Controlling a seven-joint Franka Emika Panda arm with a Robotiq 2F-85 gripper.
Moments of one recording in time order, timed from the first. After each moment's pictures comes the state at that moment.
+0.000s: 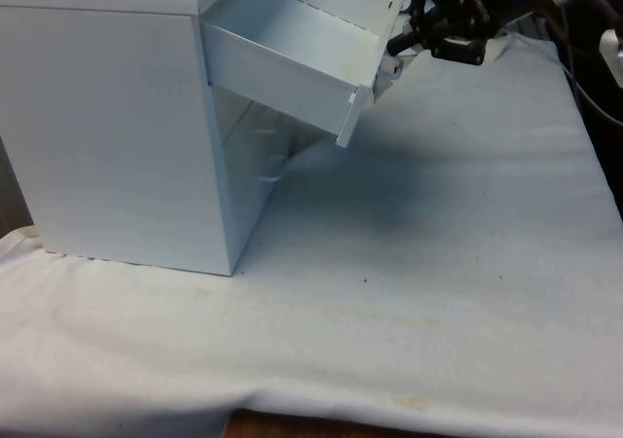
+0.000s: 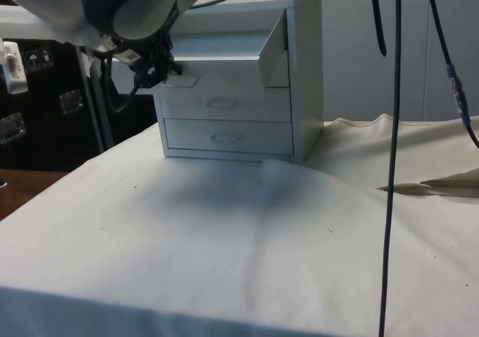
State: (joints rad) arm 0.74 0.61 -0.50 -1.55 -0.61 1.63 0.58
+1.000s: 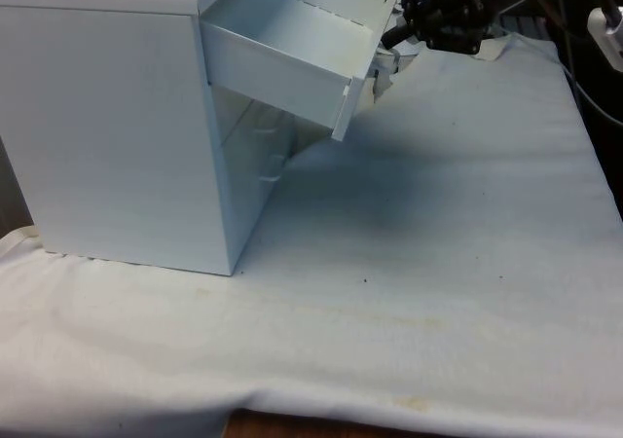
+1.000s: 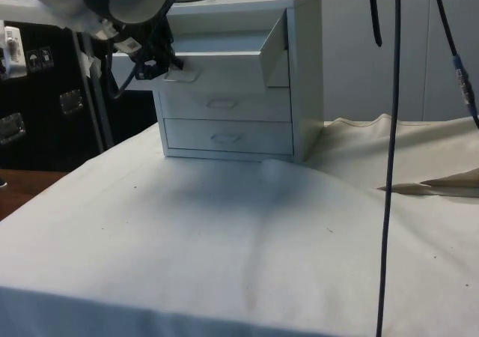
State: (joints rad) arm 0.73 0.58 -0.52 -1.56 -0.58 1.64 0.51
